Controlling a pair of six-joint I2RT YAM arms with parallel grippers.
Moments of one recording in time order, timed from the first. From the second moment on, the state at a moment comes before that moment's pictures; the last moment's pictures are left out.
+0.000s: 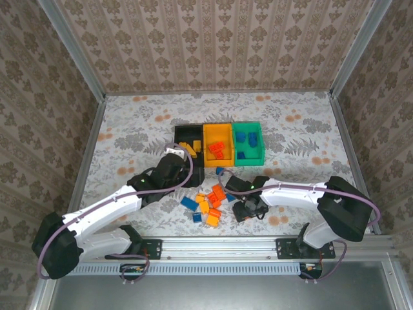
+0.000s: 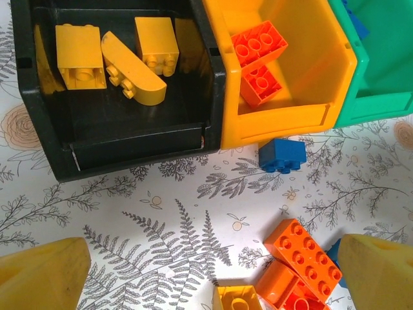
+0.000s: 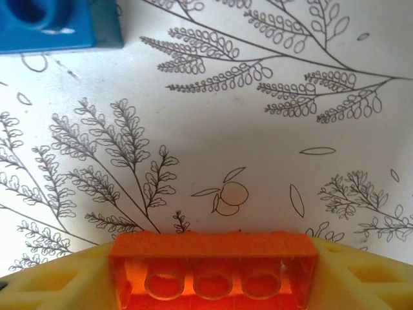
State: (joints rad) left arm -0.83 1.08 0.66 -0.33 -0.16 -0.57; right arm 0.93 1.48 0.75 -0.77 0.07 0.63
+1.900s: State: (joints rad) left arm -1.03 1.36 0.77 -0.43 -0.13 -0.52; right arm 0.63 1.53 1.13 -0.52 0.19 0.54
